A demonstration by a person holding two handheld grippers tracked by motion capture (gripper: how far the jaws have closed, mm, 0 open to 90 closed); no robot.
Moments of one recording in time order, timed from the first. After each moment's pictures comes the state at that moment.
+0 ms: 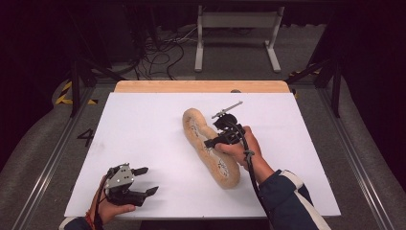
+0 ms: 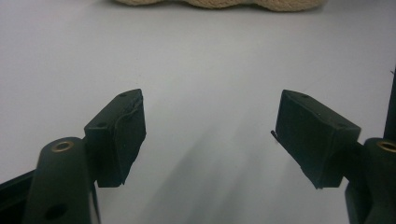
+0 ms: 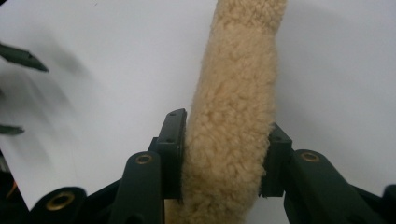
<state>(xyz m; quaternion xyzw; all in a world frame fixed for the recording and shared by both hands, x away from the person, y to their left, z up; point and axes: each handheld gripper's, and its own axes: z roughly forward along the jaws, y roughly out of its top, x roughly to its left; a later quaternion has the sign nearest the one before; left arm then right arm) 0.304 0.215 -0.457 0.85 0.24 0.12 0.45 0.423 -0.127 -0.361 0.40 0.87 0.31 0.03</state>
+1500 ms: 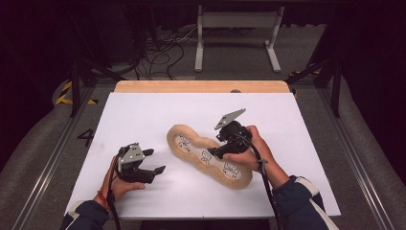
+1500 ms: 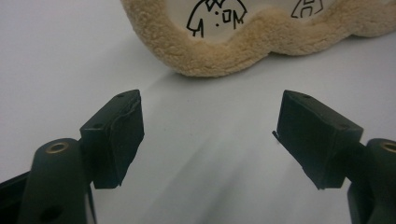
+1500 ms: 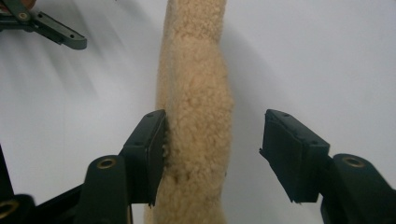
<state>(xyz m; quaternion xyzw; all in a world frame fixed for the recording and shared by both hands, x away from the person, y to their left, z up) 0.366 0.190 -0.446 0.85 0.27 0.14 0.43 0.394 -0.142 -0.347 0.27 0.91 0.31 0.11</state>
